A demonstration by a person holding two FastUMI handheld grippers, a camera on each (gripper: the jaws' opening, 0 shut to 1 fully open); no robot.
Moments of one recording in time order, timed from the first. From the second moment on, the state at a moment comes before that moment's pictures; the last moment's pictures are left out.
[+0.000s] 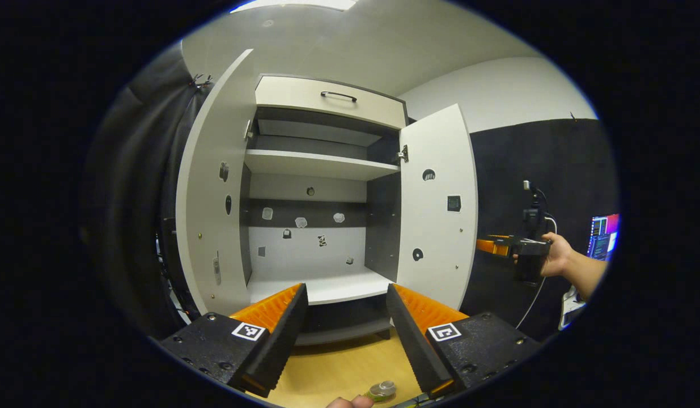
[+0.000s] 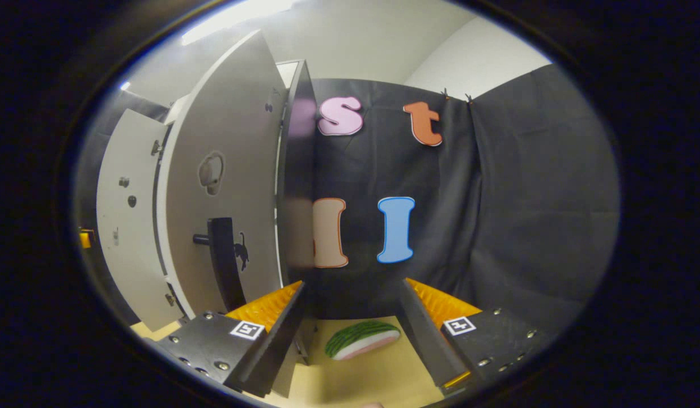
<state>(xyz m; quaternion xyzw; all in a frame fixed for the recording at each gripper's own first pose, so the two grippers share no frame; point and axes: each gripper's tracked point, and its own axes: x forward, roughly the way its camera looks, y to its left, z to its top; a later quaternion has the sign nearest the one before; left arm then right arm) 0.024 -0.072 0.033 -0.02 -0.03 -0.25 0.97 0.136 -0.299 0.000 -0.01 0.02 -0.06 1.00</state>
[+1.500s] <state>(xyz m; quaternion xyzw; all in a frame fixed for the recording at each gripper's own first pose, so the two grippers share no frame) 0.018 0.053 0.012 -0.05 -0.01 -0.15 0.99 0.166 -0.137 -0.015 0.00 0.04 0.00 1.00</state>
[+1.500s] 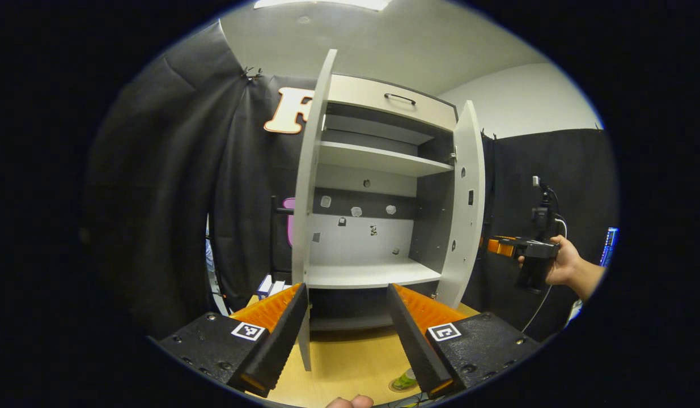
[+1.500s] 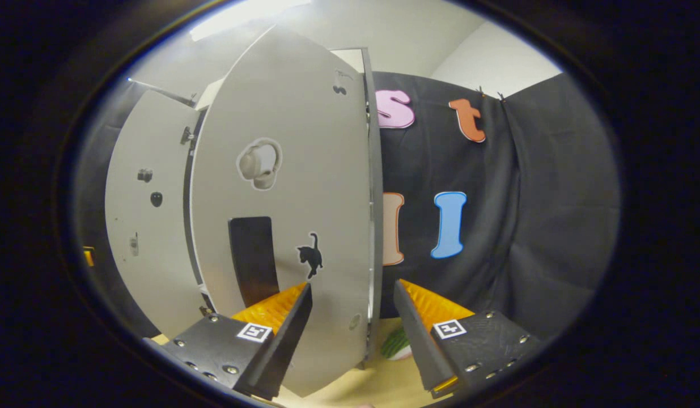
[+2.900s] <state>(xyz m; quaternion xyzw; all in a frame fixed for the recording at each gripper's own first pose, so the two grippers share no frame) 0.104 0.194 0.004 -0.05 0.00 -0.04 1.00 0.156 -0.068 -0.025 0.05 0.03 0.04 1.00</state>
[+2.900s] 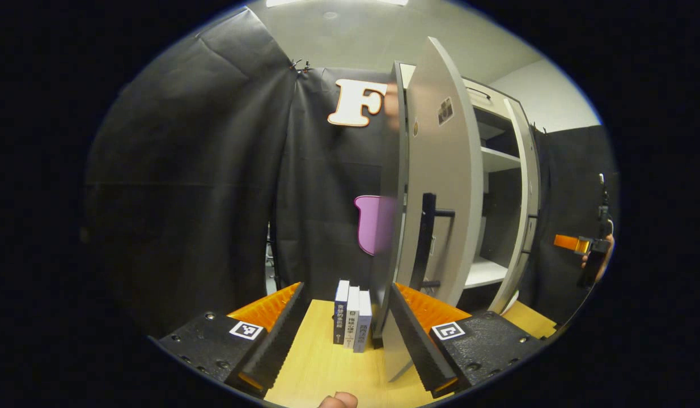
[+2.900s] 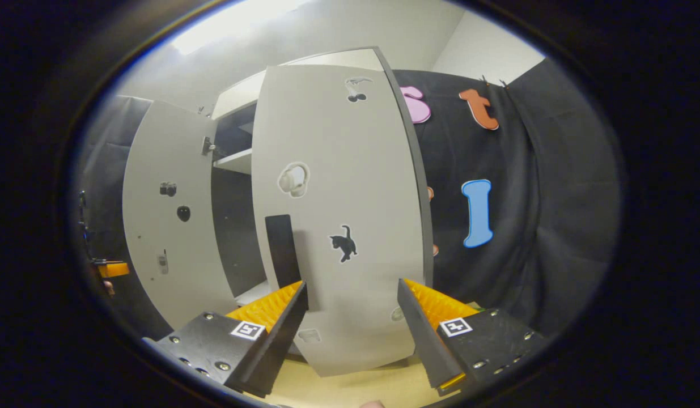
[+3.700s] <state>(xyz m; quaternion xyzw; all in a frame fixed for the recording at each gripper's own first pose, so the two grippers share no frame) 0.146 0.140 0.025 -0.03 -0.01 -0.11 0.99 0.099 -0.055 -0.005 0.02 -0.02 0.06 1.00</state>
